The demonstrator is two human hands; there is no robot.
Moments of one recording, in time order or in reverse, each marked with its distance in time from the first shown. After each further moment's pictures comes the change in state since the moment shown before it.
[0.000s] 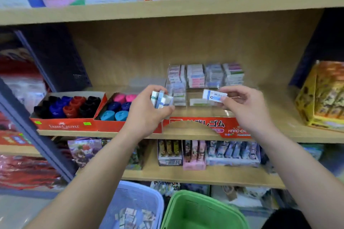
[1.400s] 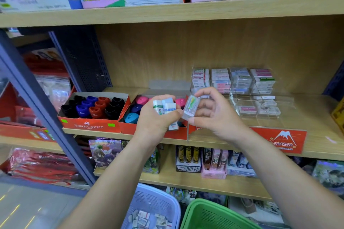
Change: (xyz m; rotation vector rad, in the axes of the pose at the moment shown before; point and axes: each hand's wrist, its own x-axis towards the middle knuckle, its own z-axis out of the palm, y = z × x) left_hand -0.003 -0.036 -0.027 -0.507 0.060 -0.198; right_hand 0.003 -0.025 0.105 0.191 -0.472 0.028
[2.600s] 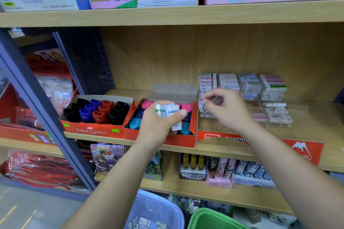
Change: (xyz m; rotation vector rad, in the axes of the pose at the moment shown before) left_hand 0.024 -0.011 -0.013 0.012 0.033 -0.042; right_hand 0.052 0.007 -0.013 -0.604 0.199 -0.117
